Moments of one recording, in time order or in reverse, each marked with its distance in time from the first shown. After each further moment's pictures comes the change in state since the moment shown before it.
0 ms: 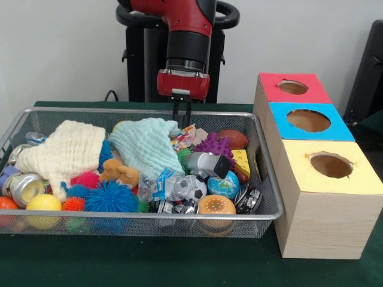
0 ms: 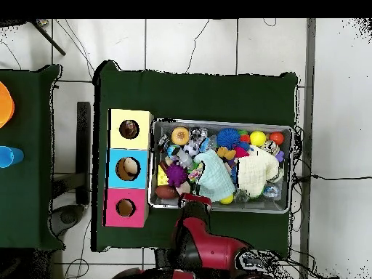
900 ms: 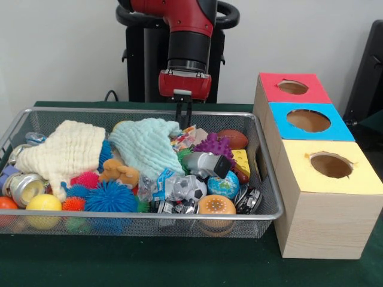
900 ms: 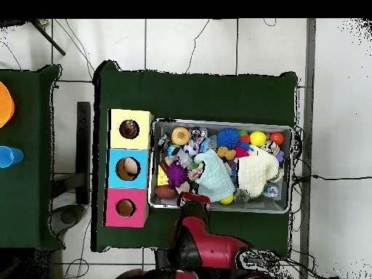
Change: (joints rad) arm -0.016 -0.012 0.022 0.000 -0.001 0.012 0.000
